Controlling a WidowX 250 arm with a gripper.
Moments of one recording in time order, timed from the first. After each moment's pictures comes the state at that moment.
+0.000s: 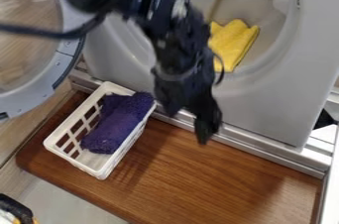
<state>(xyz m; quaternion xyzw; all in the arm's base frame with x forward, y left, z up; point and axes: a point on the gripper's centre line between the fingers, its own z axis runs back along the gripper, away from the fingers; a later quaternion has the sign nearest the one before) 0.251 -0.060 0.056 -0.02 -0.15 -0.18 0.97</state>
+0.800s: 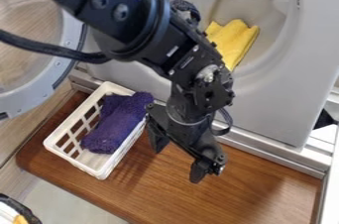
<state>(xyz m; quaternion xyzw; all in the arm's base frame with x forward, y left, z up) 0.225 -0.065 0.032 0.06 -0.09 -0.11 0.99</state>
